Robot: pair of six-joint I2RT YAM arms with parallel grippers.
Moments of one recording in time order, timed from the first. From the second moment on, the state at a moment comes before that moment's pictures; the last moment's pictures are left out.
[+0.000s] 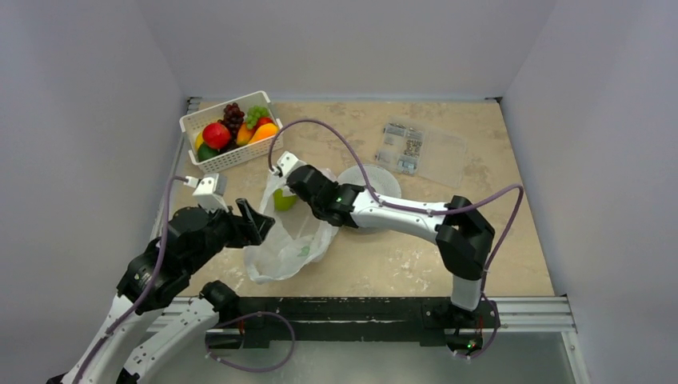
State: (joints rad) left arm -0.62 0.46 0.91 -0.88 -0.15 -0.61; right arm 1.09 1.87 1.45 -0.26 0.68 -0.20
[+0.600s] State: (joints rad) left arm -0.64 0.86 0.80 -0.57 0.06 -0.49; right arm 0.98 1.70 1.37 -0.17 0.23 0.03
